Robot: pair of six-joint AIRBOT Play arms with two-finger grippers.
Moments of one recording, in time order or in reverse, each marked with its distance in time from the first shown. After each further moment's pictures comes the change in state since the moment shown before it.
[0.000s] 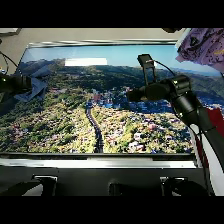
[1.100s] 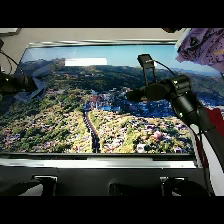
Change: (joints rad) left arm 0.018 -0.057 -0.001 0.080 0.037 -0.044; right arm 0.000 0.000 0.000 0.000 0.000 0.000
